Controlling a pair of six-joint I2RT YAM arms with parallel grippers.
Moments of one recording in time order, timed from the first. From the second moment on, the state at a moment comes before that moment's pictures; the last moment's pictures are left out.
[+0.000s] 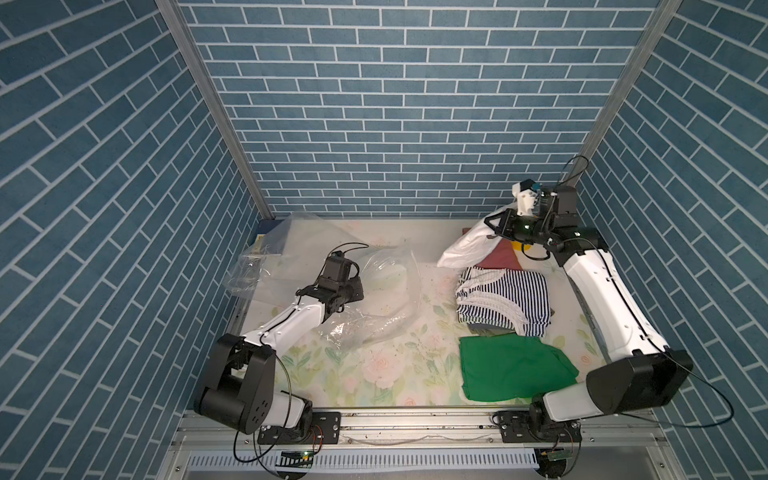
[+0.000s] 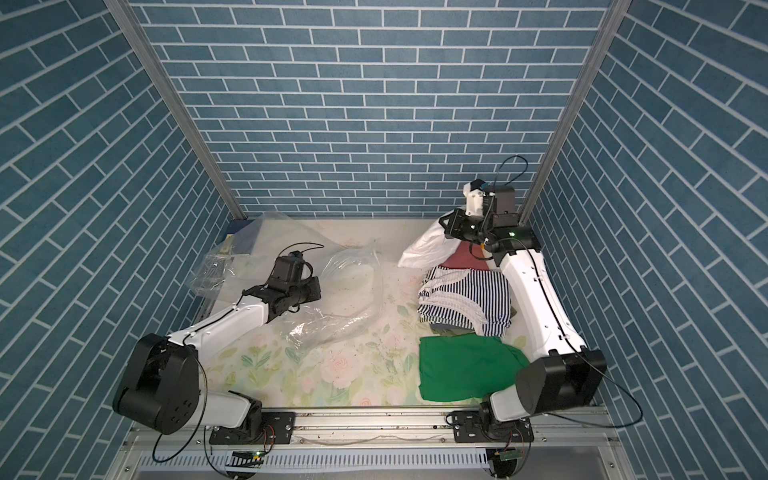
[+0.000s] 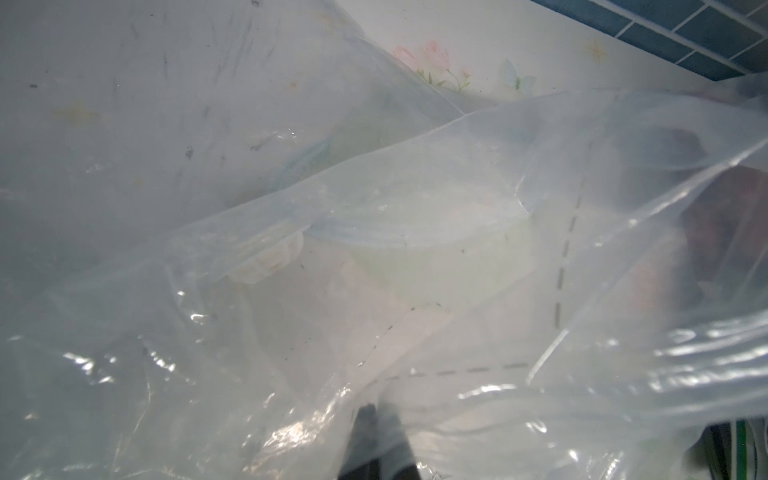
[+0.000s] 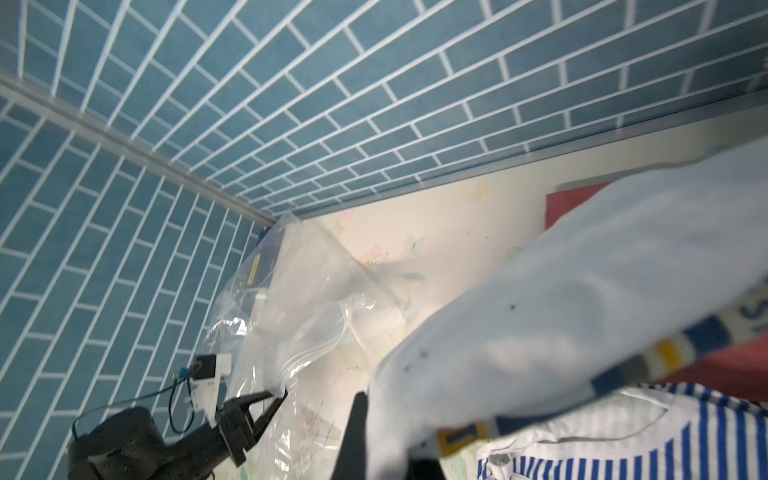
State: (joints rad) left arm -0.33 1.41 0.83 -0.25 -0.03 -0.47; right arm 0.24 1.52 1.66 -0.73 -0.44 0.39
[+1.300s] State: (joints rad) left arm -0.32 1.42 0.84 -0.25 -0.05 -0.47; right arm -0.06 1.31 1.07 -0.91 -0.02 0.22
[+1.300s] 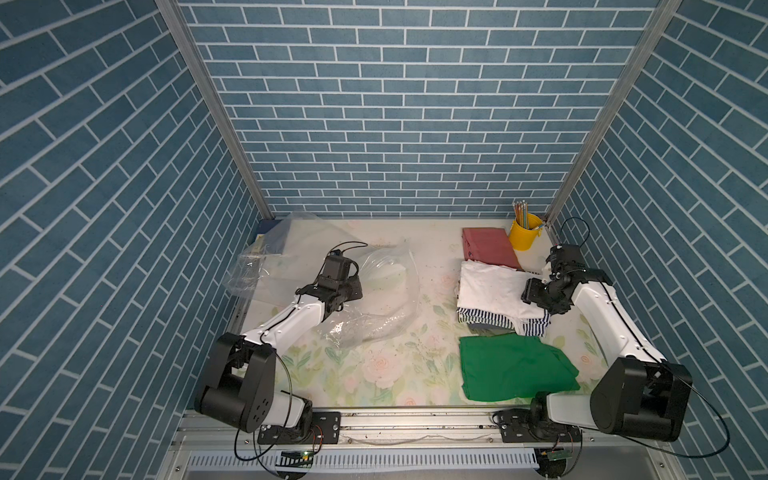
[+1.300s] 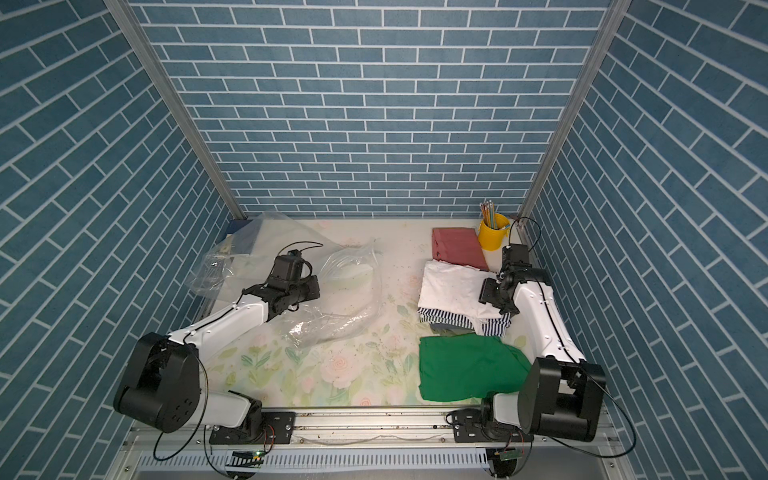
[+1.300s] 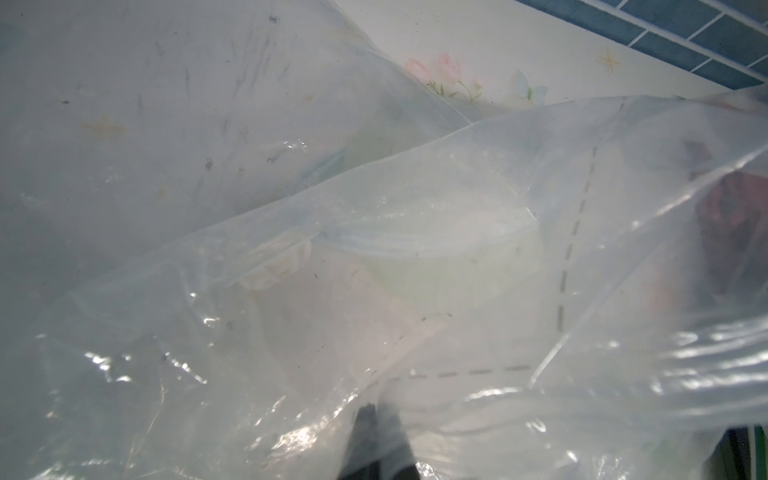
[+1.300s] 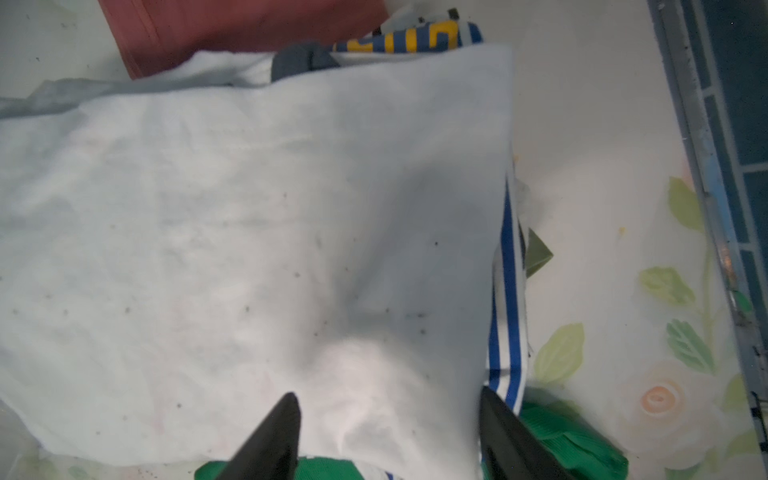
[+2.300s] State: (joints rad) left arm -0.40 1.48 1.00 -0.15 0.02 -0.50; right arm 0.10 1.03 0.69 -0.24 -0.09 0.38
